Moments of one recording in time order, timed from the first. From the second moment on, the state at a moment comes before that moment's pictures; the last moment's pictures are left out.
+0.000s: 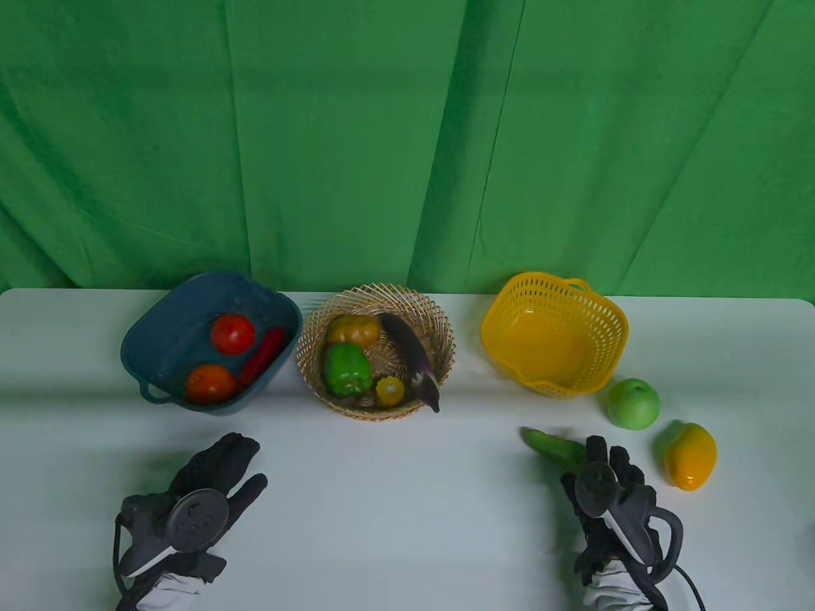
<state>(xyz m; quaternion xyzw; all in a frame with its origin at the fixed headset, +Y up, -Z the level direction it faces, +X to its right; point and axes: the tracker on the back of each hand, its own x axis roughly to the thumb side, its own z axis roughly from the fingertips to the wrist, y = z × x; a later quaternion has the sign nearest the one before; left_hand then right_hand) -0.271 -0.705 -0.252 0.10 -0.11 0.08 0.99 0.270 -0.759 -0.302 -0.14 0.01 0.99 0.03</state>
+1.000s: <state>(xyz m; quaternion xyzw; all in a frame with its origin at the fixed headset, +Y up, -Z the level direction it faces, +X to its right) -0.276 -0.705 -0.254 0.09 -0.09 0.07 0.99 0.268 -0.764 -0.321 -0.15 0.03 0.99 -0.03</state>
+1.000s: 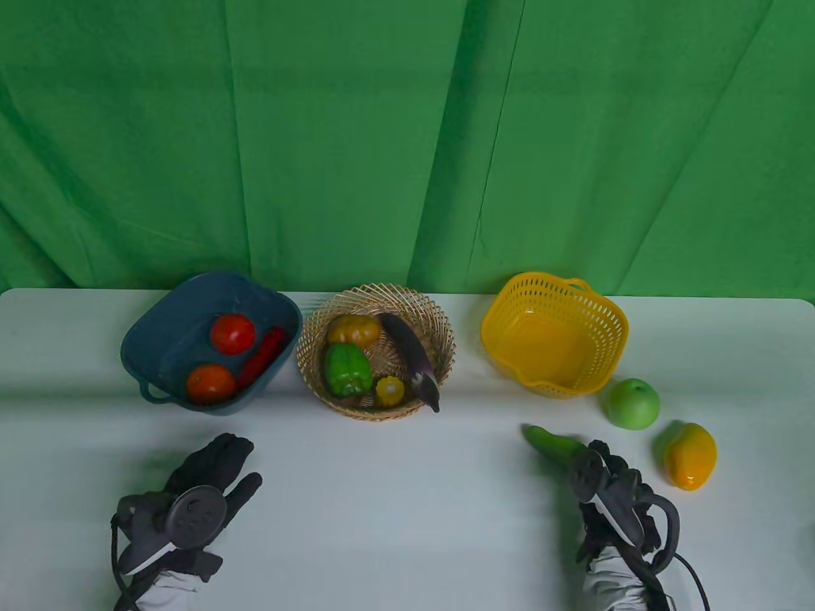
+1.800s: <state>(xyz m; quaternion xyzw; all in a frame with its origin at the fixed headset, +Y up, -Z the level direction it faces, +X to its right) -0.278 -0.706 -0.254 0.10 -0.09 0.07 0.99 0.232 -0.695 -0.314 -0.06 -0.05 1.00 -0.04</state>
